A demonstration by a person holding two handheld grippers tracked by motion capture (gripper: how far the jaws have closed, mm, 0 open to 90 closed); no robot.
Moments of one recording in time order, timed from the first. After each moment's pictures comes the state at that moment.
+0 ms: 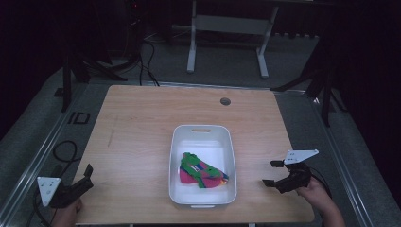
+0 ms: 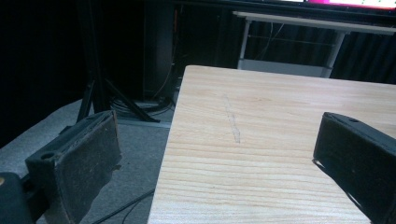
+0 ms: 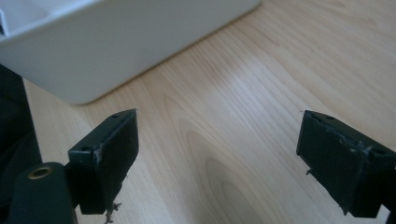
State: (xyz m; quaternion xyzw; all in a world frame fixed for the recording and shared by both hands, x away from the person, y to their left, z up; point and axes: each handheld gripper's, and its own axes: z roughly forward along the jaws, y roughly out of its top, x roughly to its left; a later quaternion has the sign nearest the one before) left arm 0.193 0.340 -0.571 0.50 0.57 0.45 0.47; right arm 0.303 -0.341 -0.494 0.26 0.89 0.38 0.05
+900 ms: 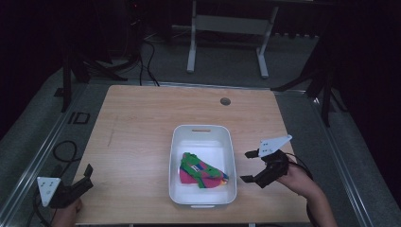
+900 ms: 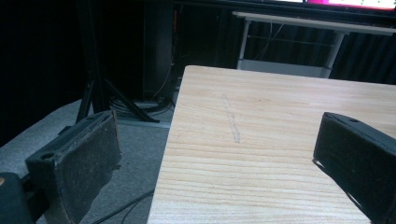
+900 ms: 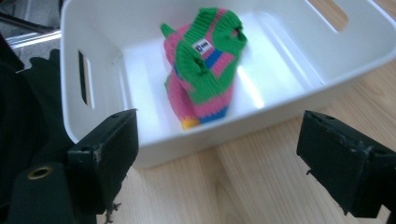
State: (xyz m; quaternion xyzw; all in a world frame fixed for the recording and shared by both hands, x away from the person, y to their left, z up) left arm 0.193 0.341 -0.571 0.50 0.57 0.45 0.47; right arm 0.310 -0.253 -0.440 0.14 0.92 0.37 0.02
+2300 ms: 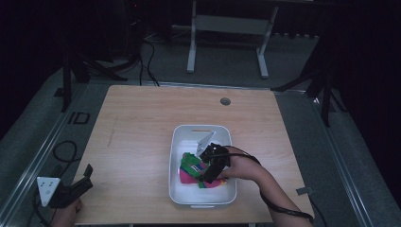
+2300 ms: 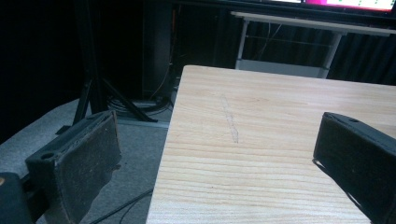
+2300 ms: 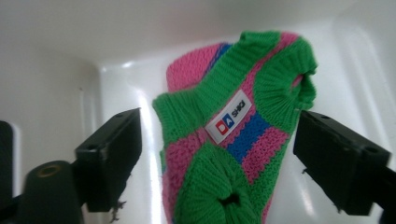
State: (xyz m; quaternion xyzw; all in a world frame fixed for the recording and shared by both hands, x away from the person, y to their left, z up) left arm 0.193 0.341 -0.571 0.50 0.57 0.44 0.47; right arm 0.340 -0.099 -0.481 0.07 0.97 0.24 0.00
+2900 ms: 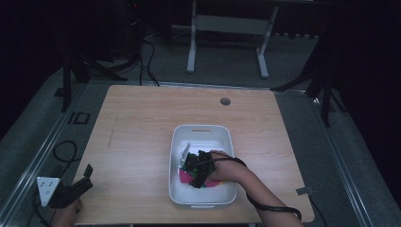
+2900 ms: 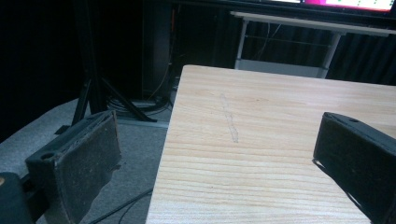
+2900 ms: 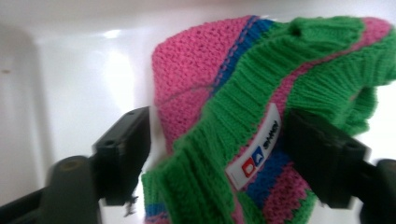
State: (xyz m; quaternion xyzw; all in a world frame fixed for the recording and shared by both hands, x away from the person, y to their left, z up) left arm 0.193 0.342 -0.571 0.50 0.57 0.44 0.48; right arm 0.335 -0.053 -0.519 0.03 0.99 0.12 0.03
